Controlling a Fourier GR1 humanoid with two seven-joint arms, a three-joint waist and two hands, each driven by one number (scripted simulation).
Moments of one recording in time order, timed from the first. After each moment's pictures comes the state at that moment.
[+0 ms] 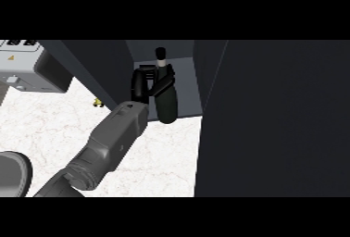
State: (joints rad) left arm -1.04 0.01 -0.41 -0.14 0.77 0.46 -0.70; right arm 0.04 -0.13 -0.18 -2.32 -0.48 0.37 0.32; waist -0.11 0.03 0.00
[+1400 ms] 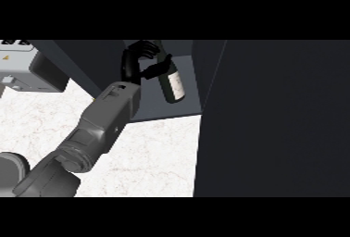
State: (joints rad) left arm -1.21 0.06 -0.42 0.00 0.71 0.56 -0.63; right arm 0.04 -0.13 -0.18 -2.32 -0.48 0.39 0.31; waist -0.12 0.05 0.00
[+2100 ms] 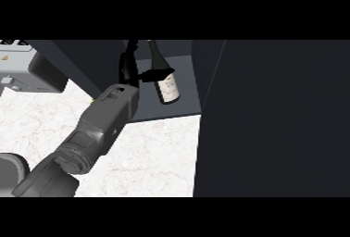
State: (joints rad) left arm -1.18 0.06 -0.42 -0.01 0.69 0.61 -0.59; right arm 0.04 -0.13 -0.17 -2.32 -0.48 0.39 0.31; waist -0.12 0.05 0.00
